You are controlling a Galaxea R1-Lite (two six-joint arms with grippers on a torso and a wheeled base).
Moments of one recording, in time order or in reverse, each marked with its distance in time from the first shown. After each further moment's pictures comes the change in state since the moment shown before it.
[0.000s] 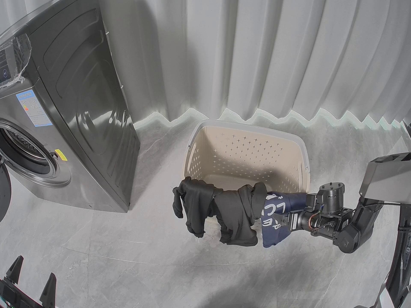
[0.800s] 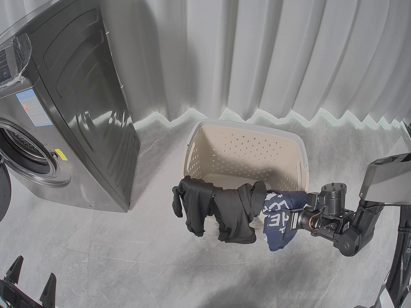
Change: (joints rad) left arm 0.000 0.000 0.000 0.000 0.000 0.000; right arm 0.012 -0.001 0.029 -0.084 -0.014 0.003
